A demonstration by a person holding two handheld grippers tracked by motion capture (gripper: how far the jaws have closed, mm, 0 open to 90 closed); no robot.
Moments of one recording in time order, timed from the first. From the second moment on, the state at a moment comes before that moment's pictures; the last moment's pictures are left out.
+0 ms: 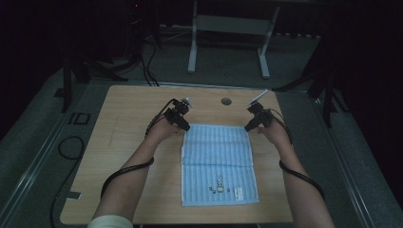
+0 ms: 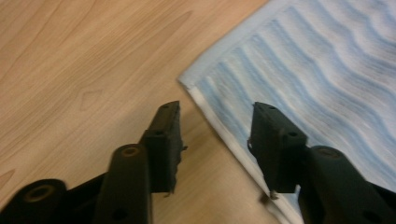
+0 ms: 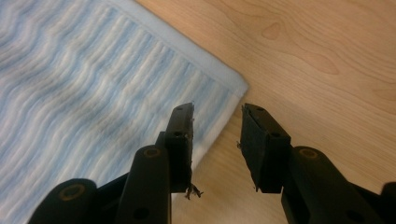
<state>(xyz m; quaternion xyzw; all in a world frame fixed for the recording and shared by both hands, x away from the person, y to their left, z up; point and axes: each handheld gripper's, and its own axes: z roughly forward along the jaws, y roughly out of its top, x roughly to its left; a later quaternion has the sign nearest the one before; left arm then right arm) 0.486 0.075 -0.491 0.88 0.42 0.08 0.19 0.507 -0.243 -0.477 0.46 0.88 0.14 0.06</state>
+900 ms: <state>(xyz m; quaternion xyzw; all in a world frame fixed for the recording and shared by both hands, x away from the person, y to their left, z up) 0.500 0.051 -0.527 0.88 0.42 0.08 0.19 0.520 -0.225 -0.518 0.46 0.88 0.11 0.06</state>
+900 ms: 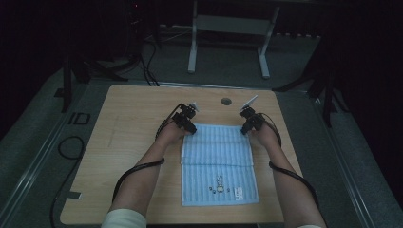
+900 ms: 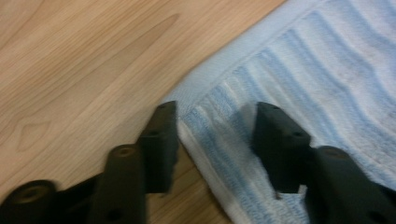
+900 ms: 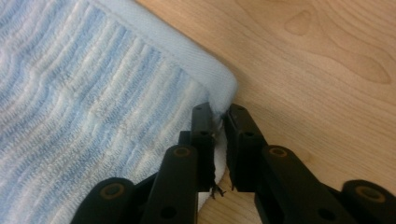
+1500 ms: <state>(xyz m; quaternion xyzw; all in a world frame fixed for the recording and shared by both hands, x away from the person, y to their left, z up) 0.490 0.060 -0.478 0.86 0.41 0.09 0.28 0.517 -0.228 -0.472 0.46 0.87 0.16 0.09</state>
